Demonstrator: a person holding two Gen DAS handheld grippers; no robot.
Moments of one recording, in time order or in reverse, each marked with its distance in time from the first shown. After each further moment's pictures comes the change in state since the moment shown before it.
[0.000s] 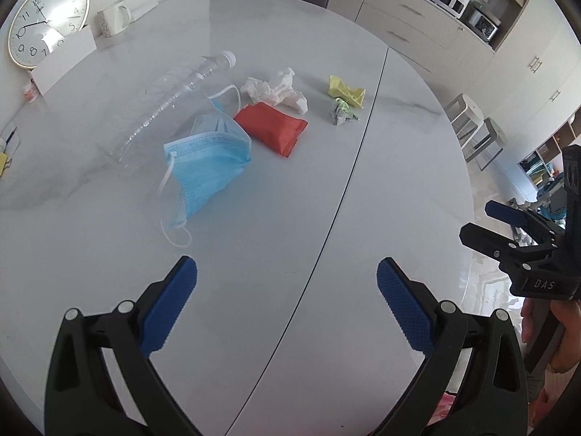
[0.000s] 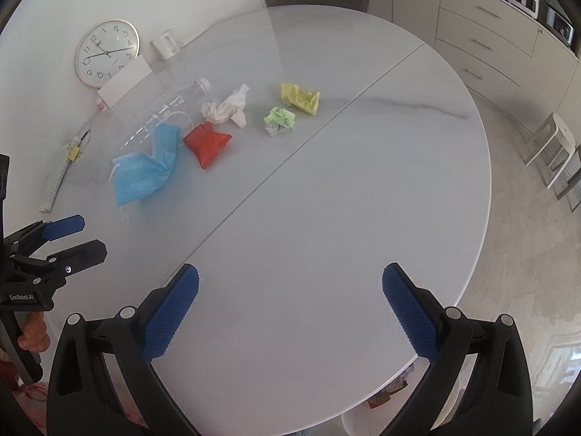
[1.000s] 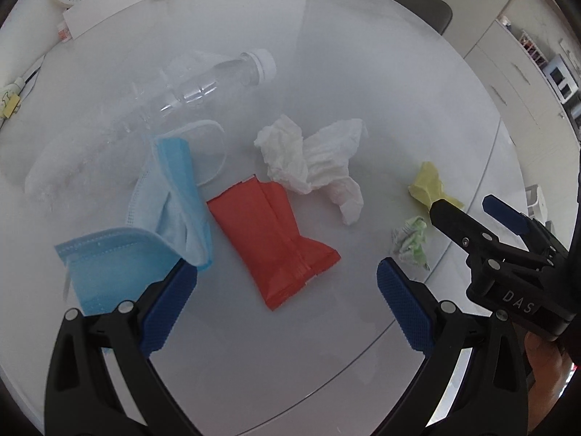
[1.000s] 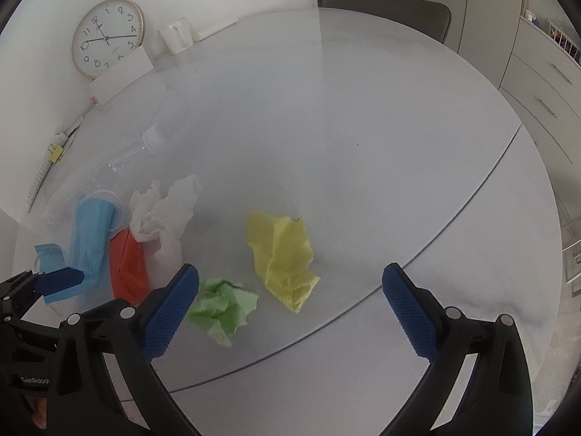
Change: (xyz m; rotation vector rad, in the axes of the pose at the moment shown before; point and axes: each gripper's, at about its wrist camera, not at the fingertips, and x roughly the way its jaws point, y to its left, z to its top) left arm 0.129 -0.006 0.130 -0.421 0.035 0.197; right arm 0.148 -0.028 0.181 -0.239 -0.003 0.086
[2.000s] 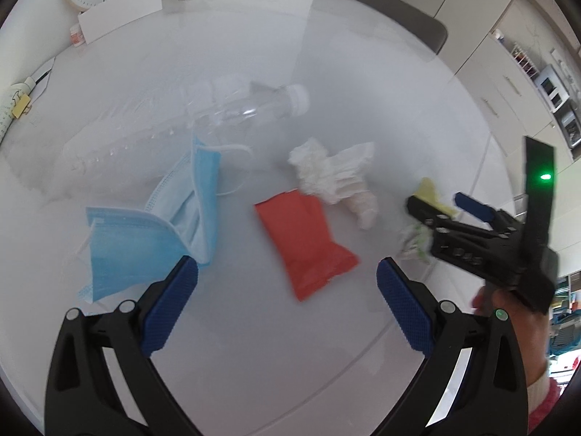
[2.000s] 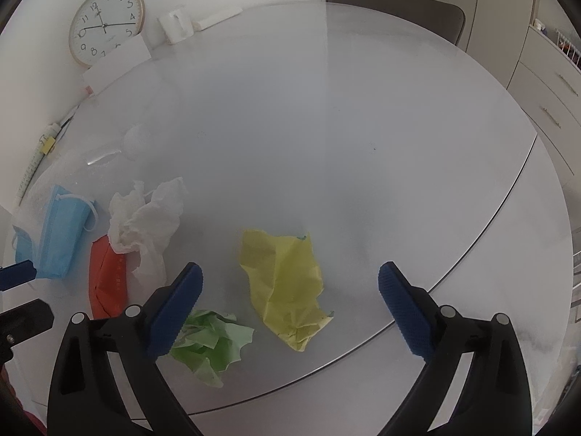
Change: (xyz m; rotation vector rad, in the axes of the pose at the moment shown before) left arm -0.041 0.027 -0.016 0.008 -0.072 -0.055; right arm 0.023 0.008 0.002 -0.030 0.004 -0.013
